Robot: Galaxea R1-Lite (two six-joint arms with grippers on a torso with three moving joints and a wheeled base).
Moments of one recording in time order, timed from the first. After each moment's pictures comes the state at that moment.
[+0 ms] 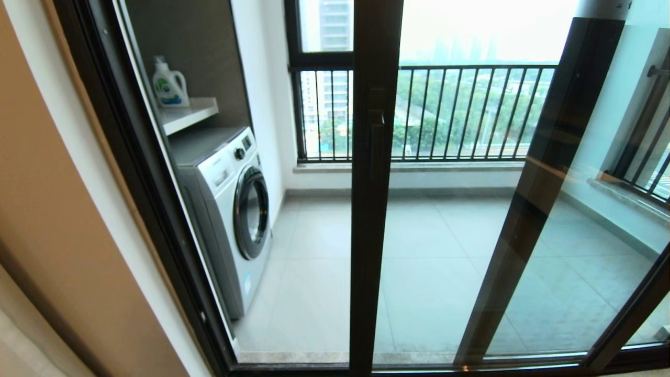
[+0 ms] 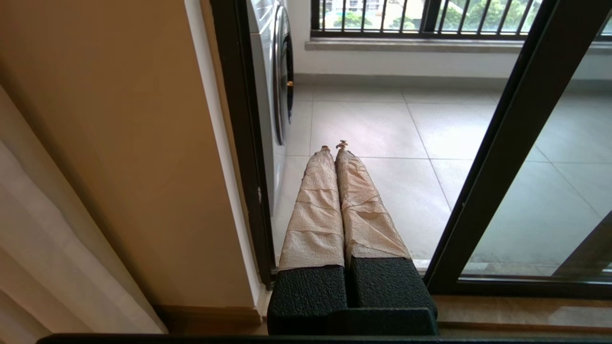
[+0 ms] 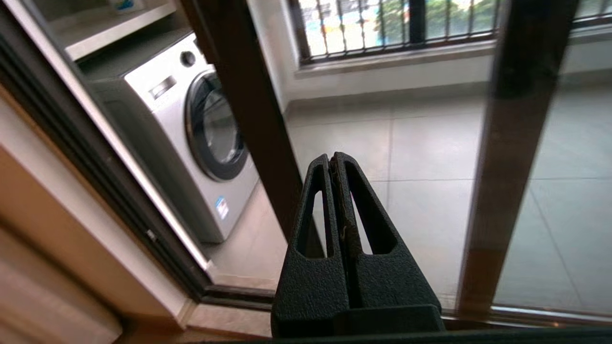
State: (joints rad) left arm 0.00 0.00 0.00 0.00 0.00 0.00; right arm 0.18 0.58 -0.39 -0.21 0.08 0.18
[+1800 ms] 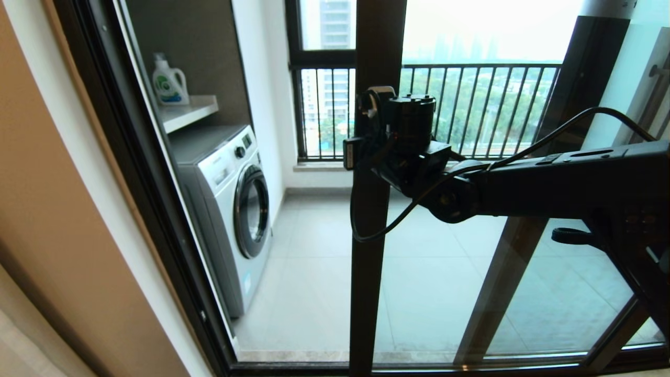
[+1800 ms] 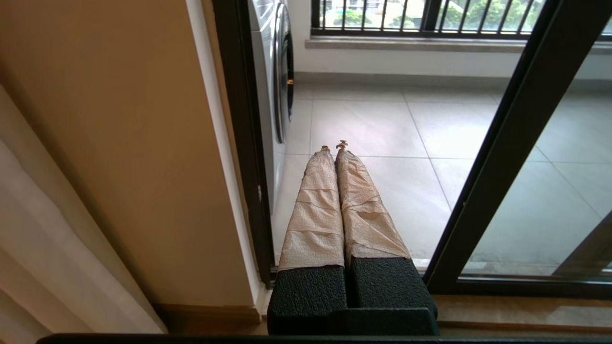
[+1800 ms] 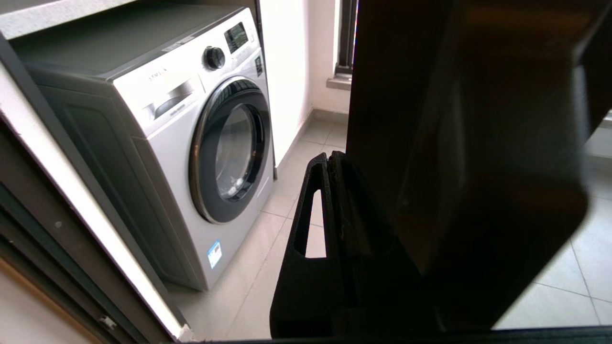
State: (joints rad) left arm 0.00 0.00 0.00 0.00 0.00 0.00; right arm 0.57 2.22 -1.78 -0.44 -0.27 0.00
